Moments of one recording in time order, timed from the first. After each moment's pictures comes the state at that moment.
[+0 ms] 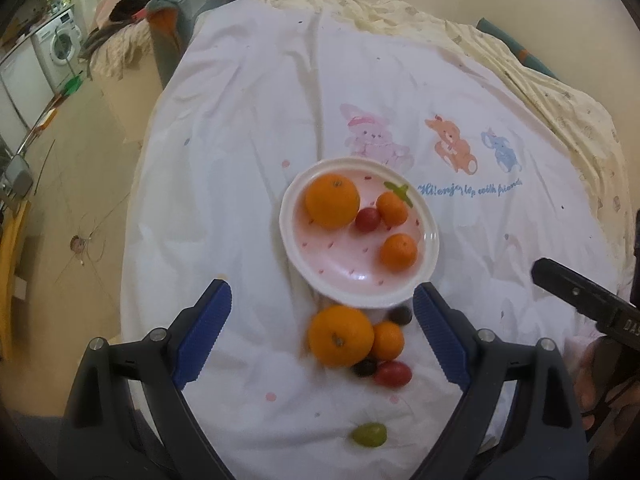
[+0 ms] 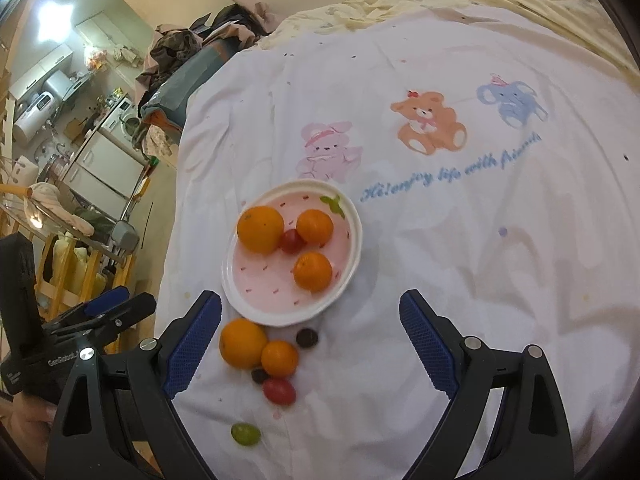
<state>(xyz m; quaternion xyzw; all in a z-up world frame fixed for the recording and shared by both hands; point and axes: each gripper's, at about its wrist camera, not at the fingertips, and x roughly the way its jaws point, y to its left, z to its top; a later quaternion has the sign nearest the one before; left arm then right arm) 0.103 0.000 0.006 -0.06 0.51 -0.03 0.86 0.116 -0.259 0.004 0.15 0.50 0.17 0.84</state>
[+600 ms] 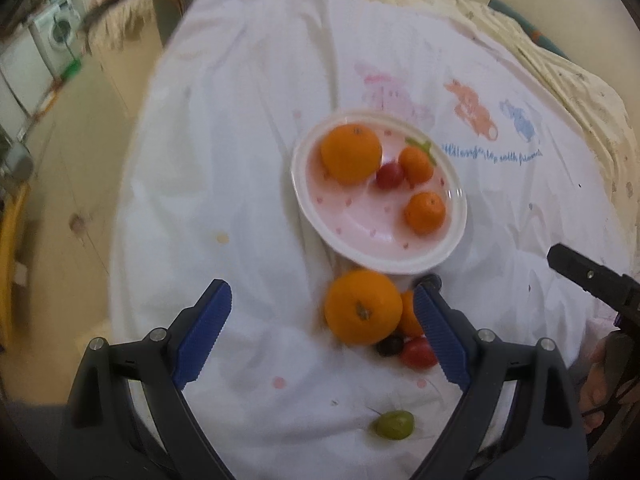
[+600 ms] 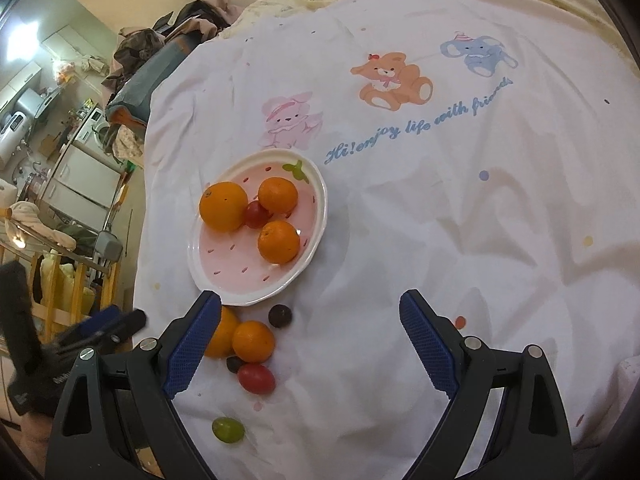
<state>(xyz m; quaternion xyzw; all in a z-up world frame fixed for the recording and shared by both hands) 0.101 0.006 -0.043 -0.07 0.56 -0.03 0.82 0.107 -0.265 -0.034 0.18 0.53 0.13 0.82</state>
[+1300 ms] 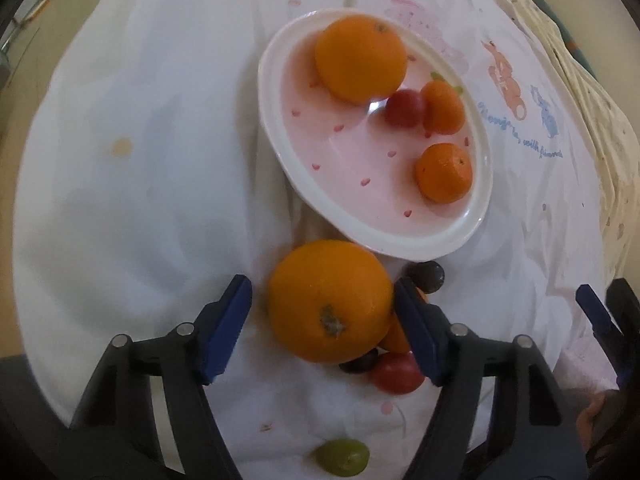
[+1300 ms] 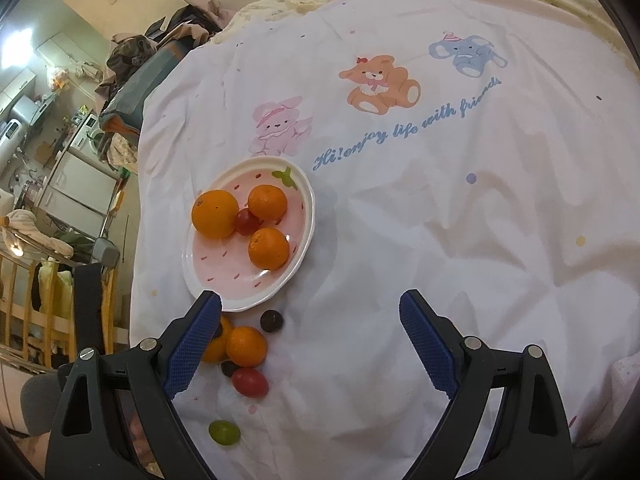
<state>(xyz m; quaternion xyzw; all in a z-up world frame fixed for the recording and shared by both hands) 0.125 -0.008 -0.122 -0.18 0.64 -0.03 0.74 0.108 -0.277 -0.032 0.18 0.53 0.11 0.82</state>
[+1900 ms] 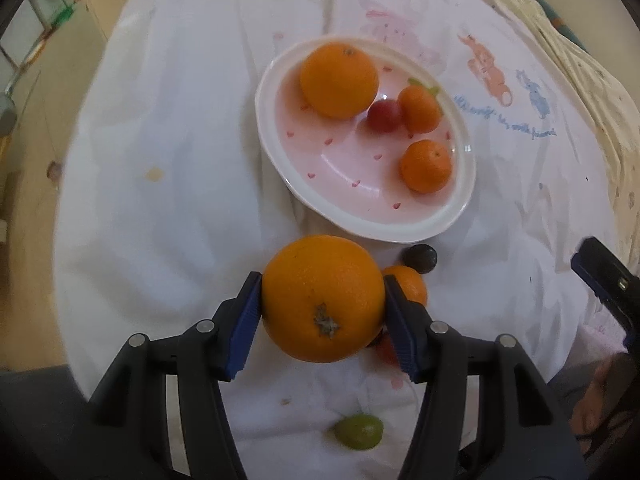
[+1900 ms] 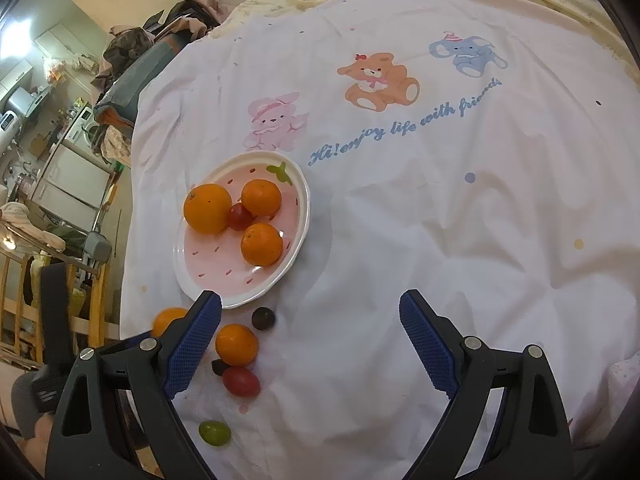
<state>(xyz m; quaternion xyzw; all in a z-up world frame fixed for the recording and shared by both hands) 0.111 -0.016 -0.084 -0.10 0.62 -0.03 0.78 0.108 -0.272 -0.036 0.16 0.53 0.11 0.82</state>
